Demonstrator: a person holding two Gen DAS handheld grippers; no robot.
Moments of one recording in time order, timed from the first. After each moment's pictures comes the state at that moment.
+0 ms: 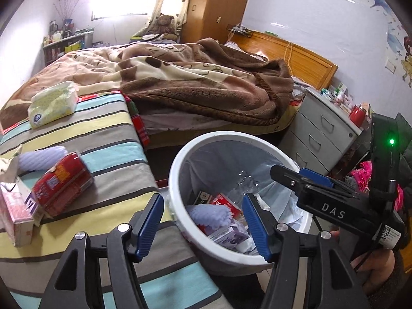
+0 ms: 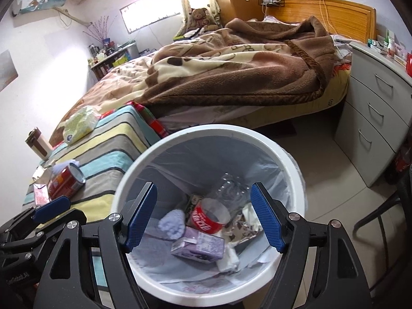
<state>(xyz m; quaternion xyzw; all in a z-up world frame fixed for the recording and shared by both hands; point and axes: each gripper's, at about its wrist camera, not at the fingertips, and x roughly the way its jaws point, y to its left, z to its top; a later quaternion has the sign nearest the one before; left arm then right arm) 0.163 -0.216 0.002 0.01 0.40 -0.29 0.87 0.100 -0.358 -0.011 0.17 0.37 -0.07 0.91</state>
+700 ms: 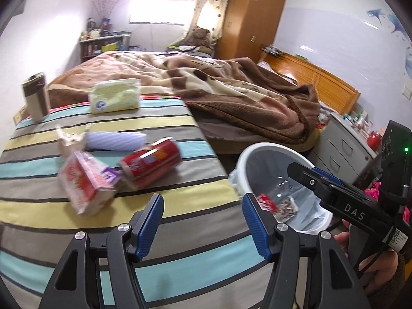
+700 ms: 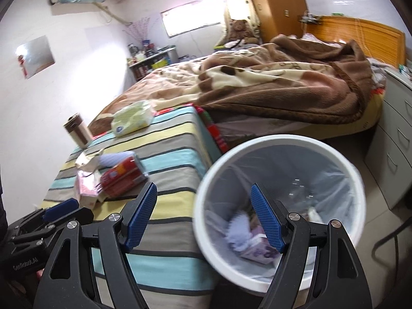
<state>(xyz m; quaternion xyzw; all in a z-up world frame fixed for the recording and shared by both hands) 0.140 -0.103 0.017 -0.03 0.38 -0.21 0.90 0.101 -0.280 0.005 0.13 0.33 0.03 0.93</state>
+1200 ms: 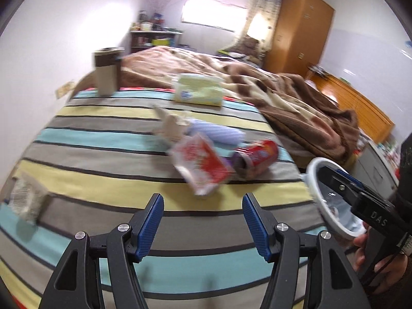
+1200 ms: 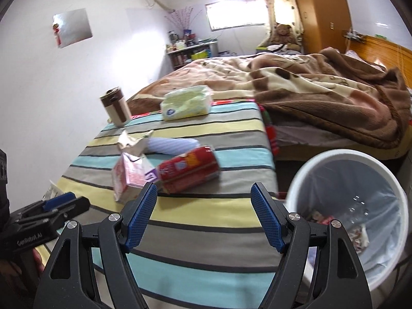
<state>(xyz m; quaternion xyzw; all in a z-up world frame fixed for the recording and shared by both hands) 0.141 0.032 0.000 -0.07 0.38 -0.08 0.92 0.116 -0.196 0.009 0.08 0.33 0.12 0.93</state>
